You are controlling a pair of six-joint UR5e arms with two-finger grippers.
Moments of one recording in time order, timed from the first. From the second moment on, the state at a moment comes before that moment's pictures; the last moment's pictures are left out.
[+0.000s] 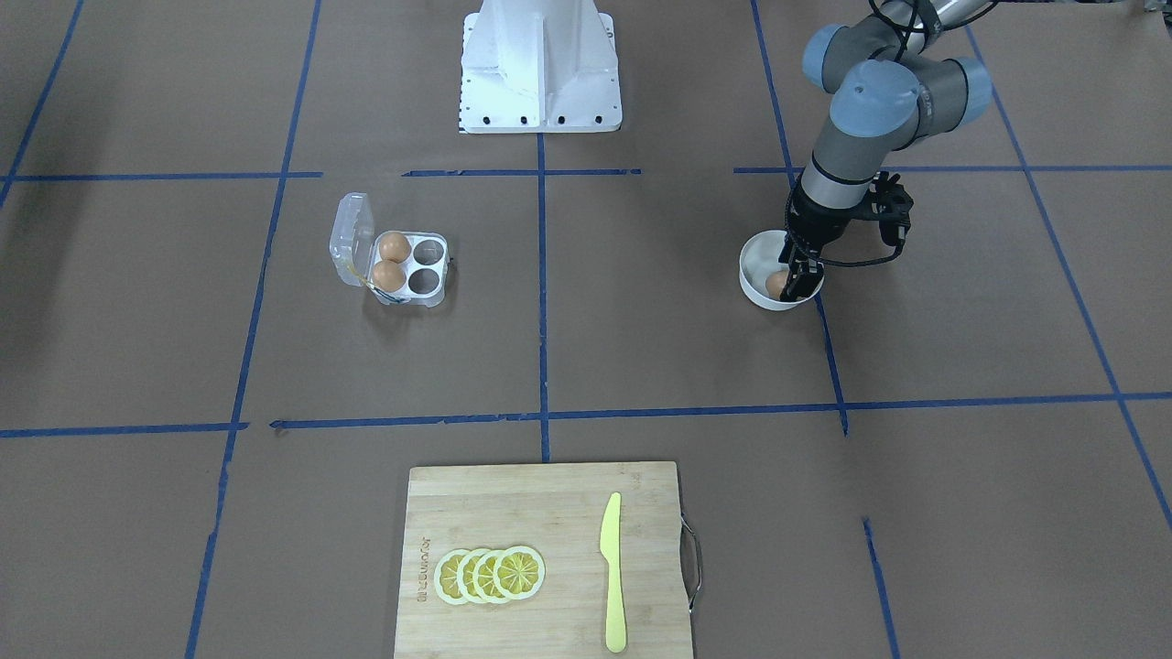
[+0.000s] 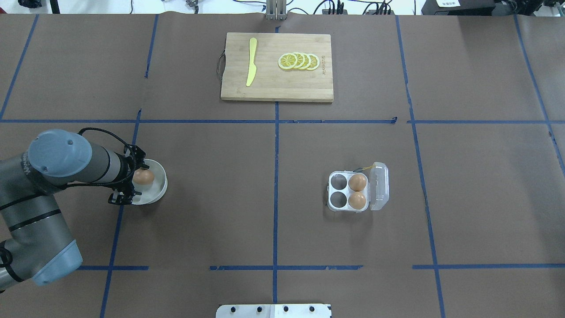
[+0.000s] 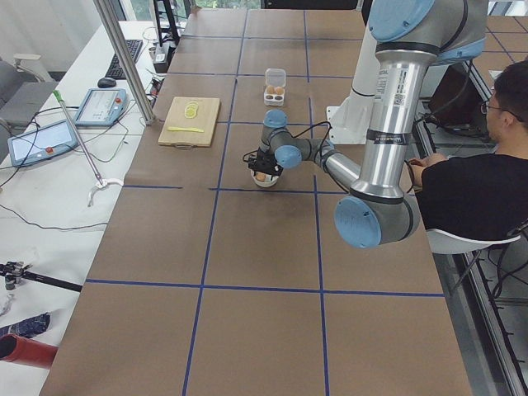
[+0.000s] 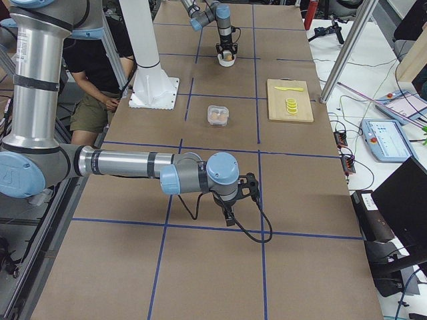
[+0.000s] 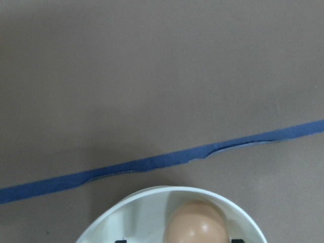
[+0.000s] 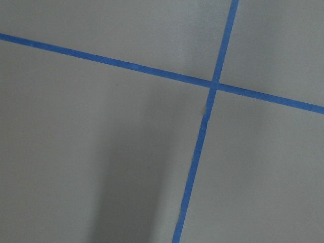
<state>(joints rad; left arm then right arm) -0.59 -1.74 -1.81 -1.95 -1.84 -2.53 1.55 -1.75 1.74 -1.41 2.42 -0.11</state>
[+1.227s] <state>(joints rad) -0.61 -1.73 -1.90 -1.92 -1.84 -2.47 1.55 -1.75 1.73 -1.41 2.42 -0.11</state>
